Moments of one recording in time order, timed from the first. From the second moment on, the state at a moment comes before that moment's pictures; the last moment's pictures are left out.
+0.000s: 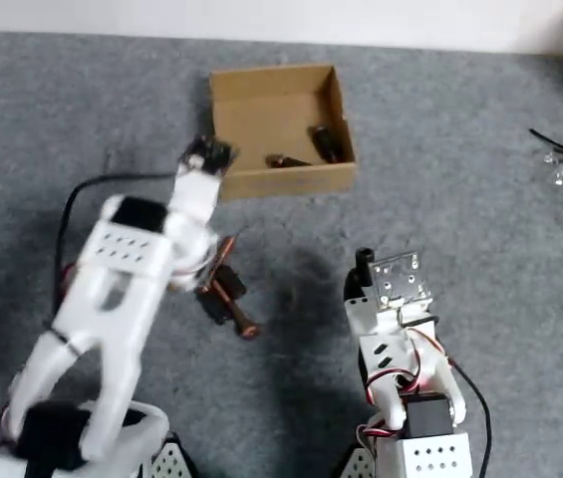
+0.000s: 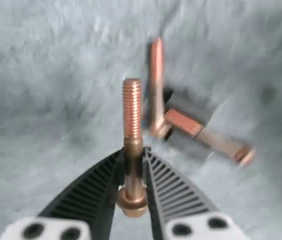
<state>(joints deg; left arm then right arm) 5.1 -20.0 32.4 73.4 -9.4 -10.9 -104.5 95.3 43.9 13.1</state>
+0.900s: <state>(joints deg) -16.2 -1.5 18.4 81.3 -76.3 -10.9 -104.5 95.3 43.9 13.1</state>
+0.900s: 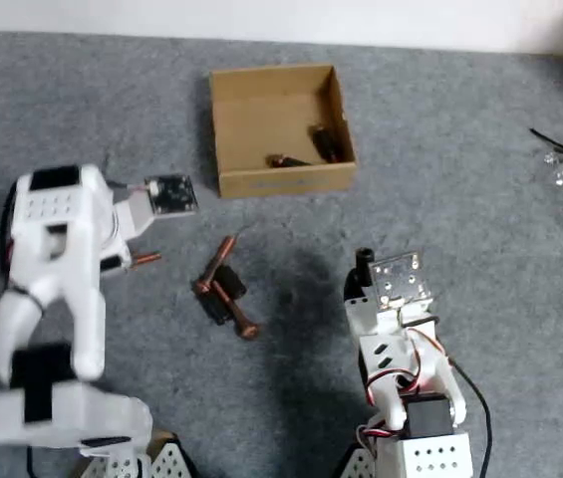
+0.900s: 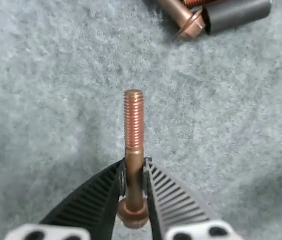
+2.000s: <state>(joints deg) -13.0 24.5 -11.6 93.1 -66.9 -10.9 -104.5 95.7 40.7 13.1</state>
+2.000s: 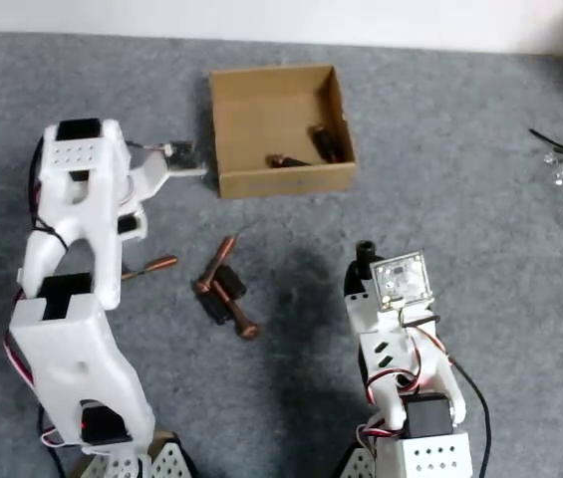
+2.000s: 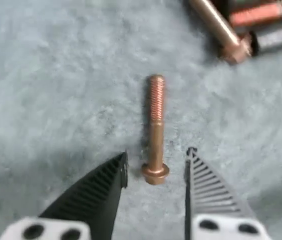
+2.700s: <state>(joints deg) -8.6 24.5 -14.7 98.6 27.6 -10.9 -104.5 95.7 40.7 13.1</state>
